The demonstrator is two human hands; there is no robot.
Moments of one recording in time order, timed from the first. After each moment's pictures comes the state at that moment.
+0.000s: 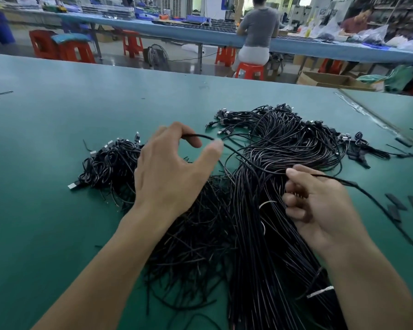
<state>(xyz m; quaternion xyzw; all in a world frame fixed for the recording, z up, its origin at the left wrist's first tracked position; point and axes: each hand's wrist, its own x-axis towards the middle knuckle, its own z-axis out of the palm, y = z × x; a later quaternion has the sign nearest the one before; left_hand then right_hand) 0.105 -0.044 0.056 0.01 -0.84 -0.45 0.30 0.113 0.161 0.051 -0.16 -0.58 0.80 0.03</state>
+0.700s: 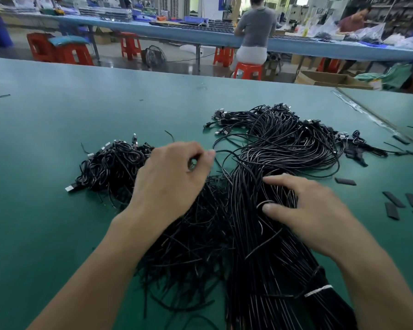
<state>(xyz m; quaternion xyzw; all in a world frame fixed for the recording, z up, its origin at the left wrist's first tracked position) 0.102 -0.051 0.053 -0.06 -0.91 -0.34 0.22 0.125 0.173 0.056 -0.01 -0.98 0.21 0.00</state>
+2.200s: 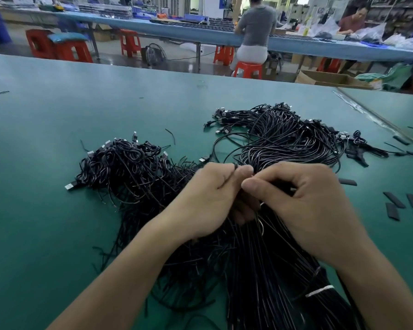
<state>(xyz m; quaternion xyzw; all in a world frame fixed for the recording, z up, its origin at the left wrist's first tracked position) 0.117 -0.014 0.053 -0.18 -0.76 -0.62 -0.05 0.133 0.148 0.070 0.23 -0.83 0.48 0.14</state>
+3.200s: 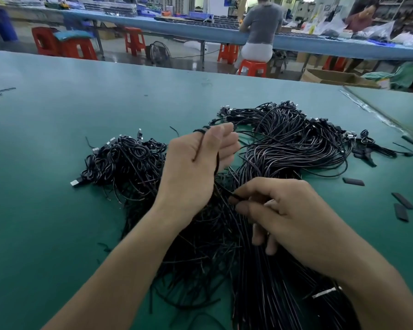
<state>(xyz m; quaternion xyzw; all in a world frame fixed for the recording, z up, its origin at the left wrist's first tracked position) 0.102 -0.025 0.051 -0.10 -0.63 -0.77 0.11 0.135 0.141 0.059 0.23 -0.86 0.45 -0.04</state>
